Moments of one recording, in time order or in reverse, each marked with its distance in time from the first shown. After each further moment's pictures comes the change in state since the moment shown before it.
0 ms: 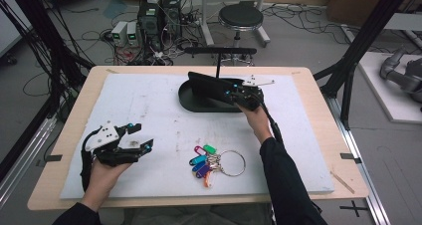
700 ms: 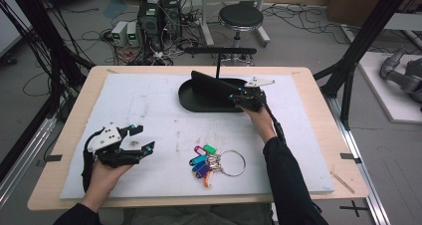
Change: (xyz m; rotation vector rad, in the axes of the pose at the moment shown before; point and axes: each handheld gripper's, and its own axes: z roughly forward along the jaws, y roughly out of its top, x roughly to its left) left arm -0.001 -0.004 0.003 0.026 -0.012 0.013; right arm -0.017 -0.016 0.005 0.097 -0.019 0.019
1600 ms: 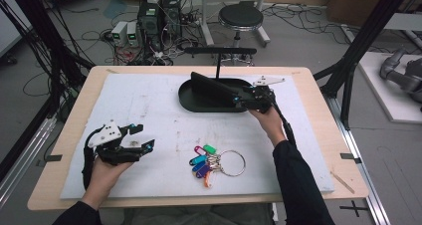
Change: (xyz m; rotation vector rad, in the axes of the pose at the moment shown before) left arm 0.008 0.002 0.004 0.027 -0.002 -0.051; right arm 0.000 0.010 -0.039 0.033 -0.013 0.017
